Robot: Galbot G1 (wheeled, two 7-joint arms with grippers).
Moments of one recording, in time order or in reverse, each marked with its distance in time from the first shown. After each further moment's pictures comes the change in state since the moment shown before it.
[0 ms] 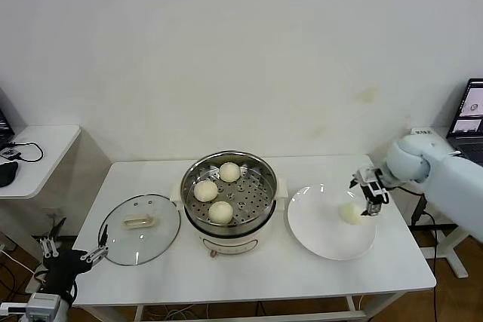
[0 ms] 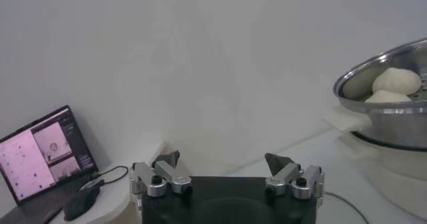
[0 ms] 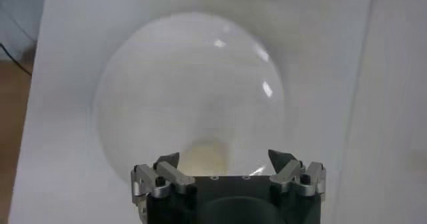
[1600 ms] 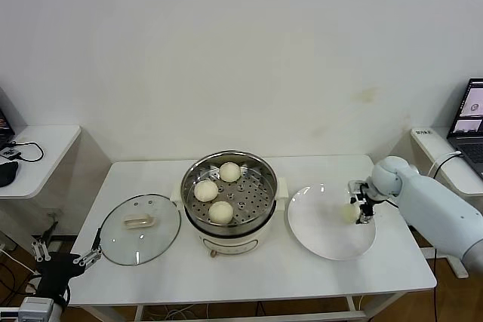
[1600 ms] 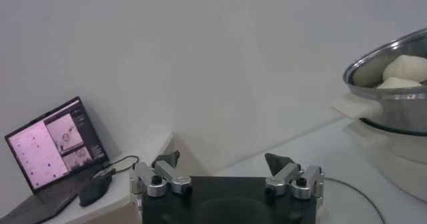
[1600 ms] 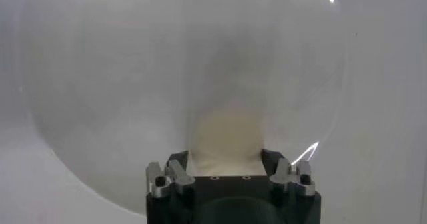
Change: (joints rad) left arm 0.016 -0.013 -0.029 -0.003 -0.005 -0.003 0.001; right arm -0.133 0.184 0.157 -0.273 -0.137 0.012 -0.016
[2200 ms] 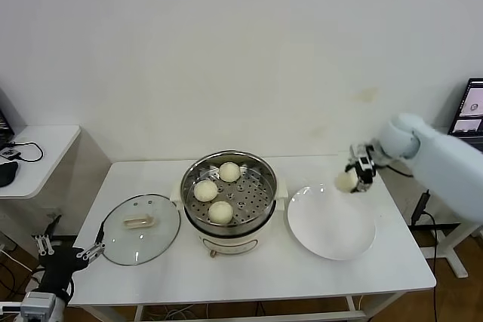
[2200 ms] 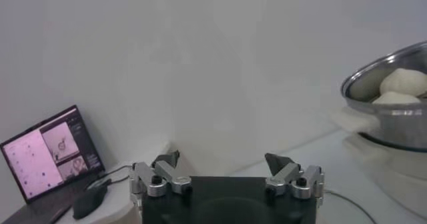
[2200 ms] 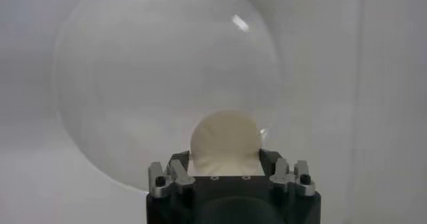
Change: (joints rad) left arm -0.027 0.013 0.016 -0.006 -0.010 0.000 0.000; right arm 0.392 -0.080 -0.265 0.234 0.277 -0.094 -0.035
